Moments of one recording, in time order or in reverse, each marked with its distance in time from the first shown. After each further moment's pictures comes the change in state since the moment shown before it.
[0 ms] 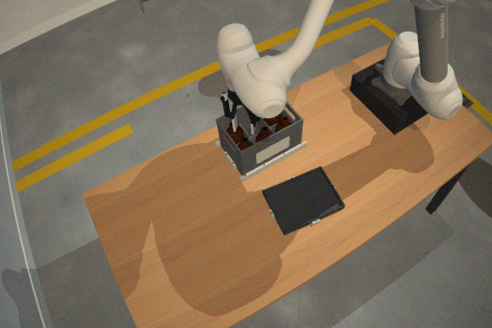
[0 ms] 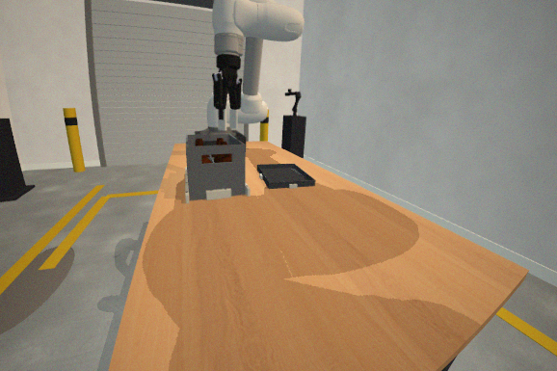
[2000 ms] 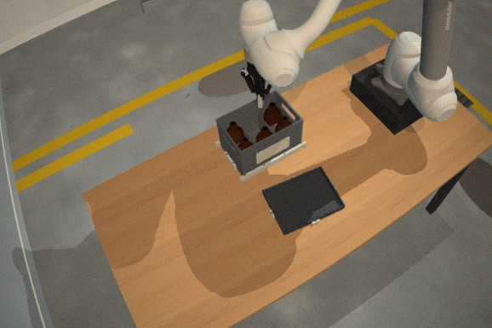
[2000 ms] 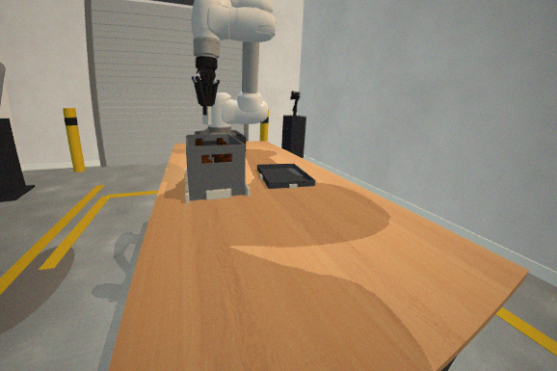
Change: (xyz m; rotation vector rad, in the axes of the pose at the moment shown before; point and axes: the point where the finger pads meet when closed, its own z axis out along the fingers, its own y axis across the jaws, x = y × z) arm 0.118 0.034 -0.010 0.001 0.003 0.009
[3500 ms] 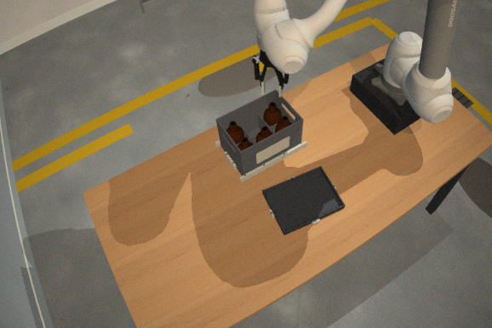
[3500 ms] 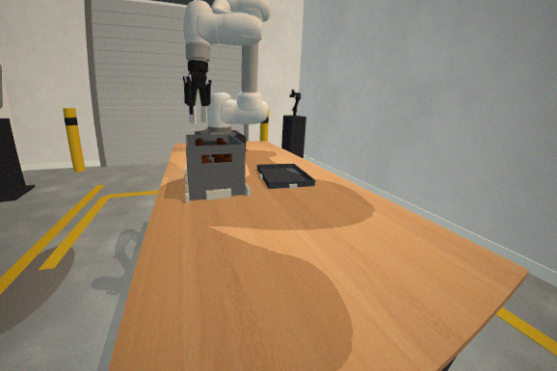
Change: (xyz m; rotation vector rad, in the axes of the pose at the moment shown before) arm 0.066 0.027 0.002 0.002 0.001 -0.003
